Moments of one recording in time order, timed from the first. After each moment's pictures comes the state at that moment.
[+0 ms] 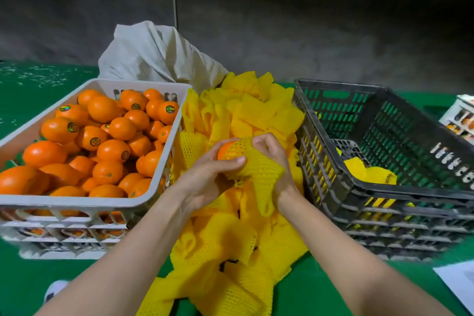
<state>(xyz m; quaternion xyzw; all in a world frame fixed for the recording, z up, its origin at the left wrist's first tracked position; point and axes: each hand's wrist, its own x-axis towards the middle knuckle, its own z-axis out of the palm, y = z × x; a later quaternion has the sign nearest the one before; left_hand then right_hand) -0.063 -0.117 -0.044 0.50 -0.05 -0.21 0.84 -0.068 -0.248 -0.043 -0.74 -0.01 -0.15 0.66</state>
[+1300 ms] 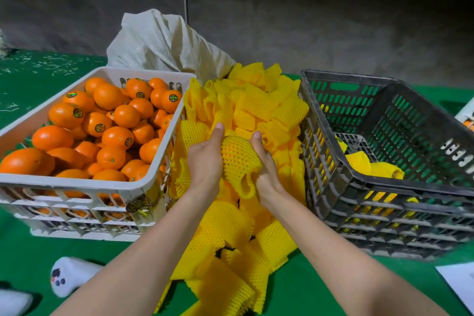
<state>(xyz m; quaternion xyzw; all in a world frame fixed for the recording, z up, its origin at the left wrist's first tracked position) -0.061 -0.146 -0.061 0.61 0.13 0.12 0.77 -0.070 -0.239 -0.068 -0.64 0.05 0.00 0.76</state>
